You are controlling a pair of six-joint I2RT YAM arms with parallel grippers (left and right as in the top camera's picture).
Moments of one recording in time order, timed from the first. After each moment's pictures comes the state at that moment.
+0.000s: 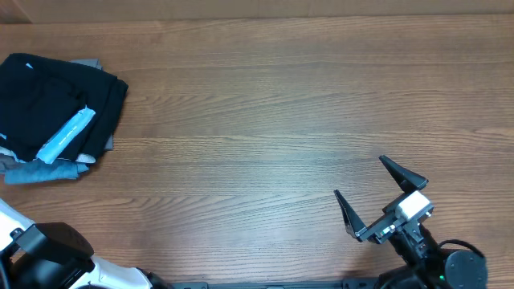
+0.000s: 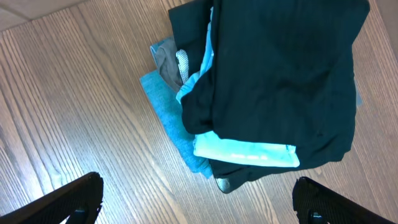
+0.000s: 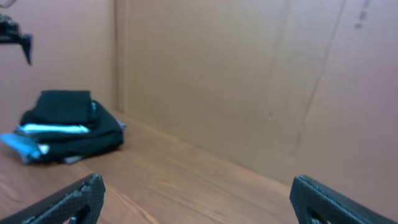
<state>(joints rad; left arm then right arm) 0.78 1.81 2.08 -1.39 -0.01 -0.42 0.31 0.08 0.37 -0.14 -0.30 -0.08</state>
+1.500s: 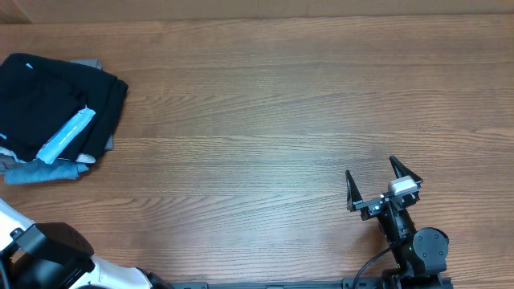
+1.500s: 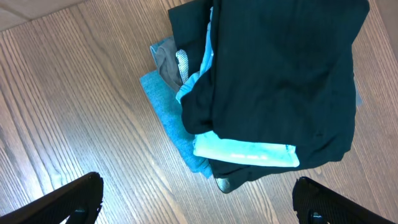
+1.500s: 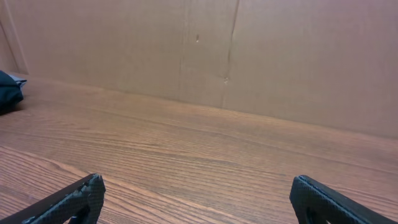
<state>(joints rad) 0.78 1.81 2.08 -1.39 -0.01 -0.42 0.11 0.01 0.02 -0.02 -0.18 -0.06</state>
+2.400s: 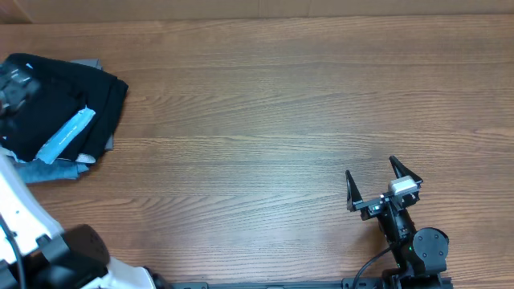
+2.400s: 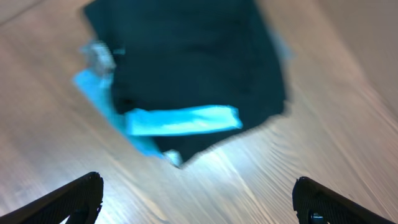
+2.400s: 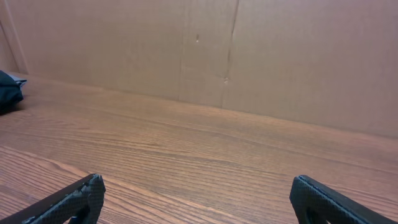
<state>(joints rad) 0.54 1.73 2.08 -1.39 -0.02 -0.42 0.11 0.01 0.02 -0.02 -0.18 -0.06</state>
